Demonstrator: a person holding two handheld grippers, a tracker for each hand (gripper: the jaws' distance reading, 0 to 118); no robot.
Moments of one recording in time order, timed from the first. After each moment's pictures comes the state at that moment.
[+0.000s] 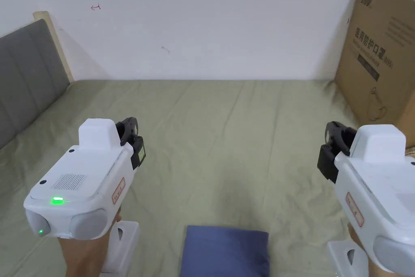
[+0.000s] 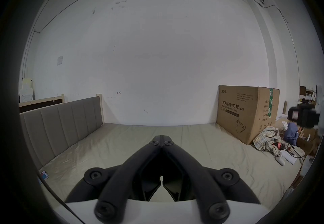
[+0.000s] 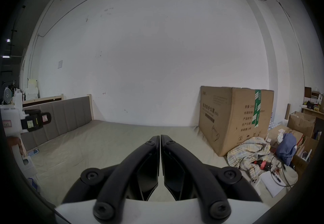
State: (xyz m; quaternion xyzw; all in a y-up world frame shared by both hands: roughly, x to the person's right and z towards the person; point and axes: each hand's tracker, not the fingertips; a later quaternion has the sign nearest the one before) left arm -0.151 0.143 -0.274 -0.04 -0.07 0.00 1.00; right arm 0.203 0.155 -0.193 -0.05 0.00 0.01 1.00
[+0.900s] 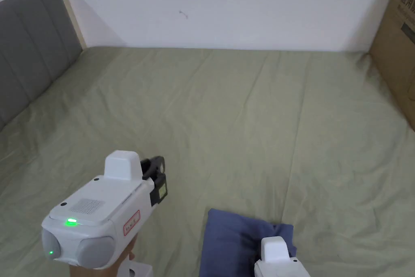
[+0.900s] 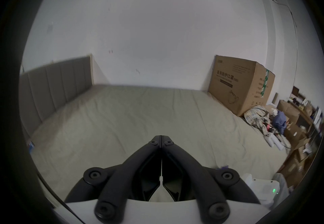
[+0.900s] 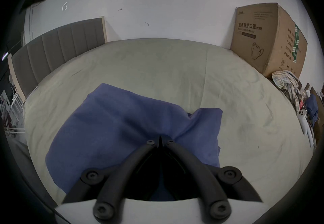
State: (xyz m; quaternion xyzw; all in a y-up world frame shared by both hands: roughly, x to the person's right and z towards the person) left arm -0.168 0.063 -0.285 -0.22 -0.13 0.05 0.97; right arm 0.092 -0.142 -0.246 -0.34 0.07 0.03 0.94
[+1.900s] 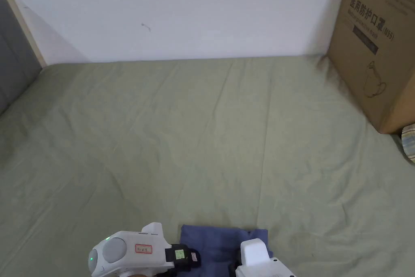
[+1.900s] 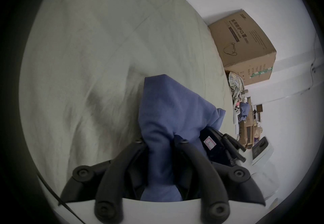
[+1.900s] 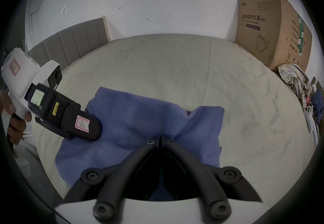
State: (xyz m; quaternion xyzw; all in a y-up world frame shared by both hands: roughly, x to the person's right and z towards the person) left arm -0.131 -0.100 -0.355 -0.56 -0.24 0.25 0.75; right arm 0.108 -0.126 -0.254 -0.37 0.09 0.00 0.92
